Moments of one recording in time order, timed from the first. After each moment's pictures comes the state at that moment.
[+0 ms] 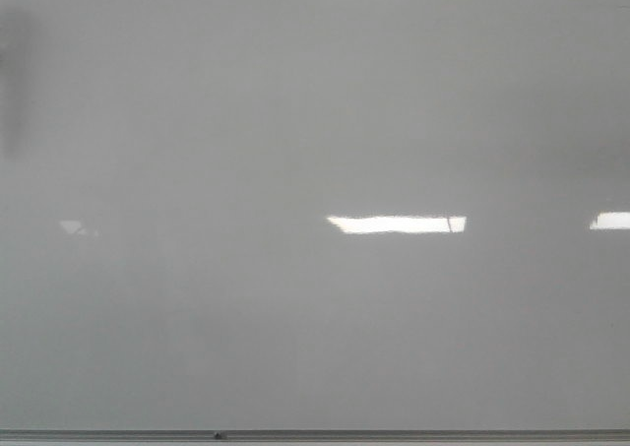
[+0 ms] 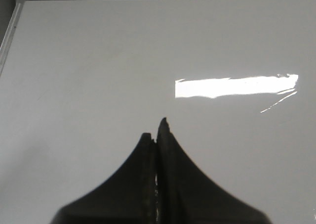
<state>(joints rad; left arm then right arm) -0.05 0.07 -0.42 0.01 0.09 -0.01 0.02 0.08 -0.46 0.05 0.26 0.01</state>
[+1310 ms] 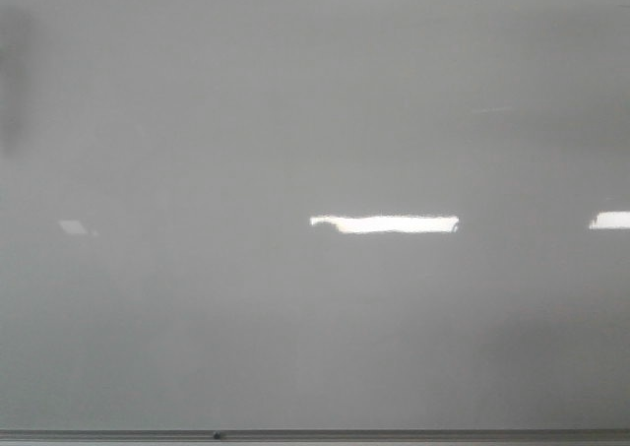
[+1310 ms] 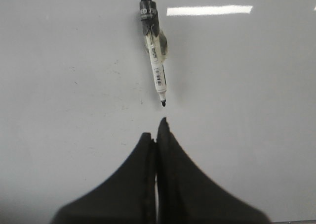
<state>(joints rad) -0.05 0.63 -0.70 -0.01 0.62 -0.01 0.02 0.71 -0.73 0.05 0.68 -0.02</state>
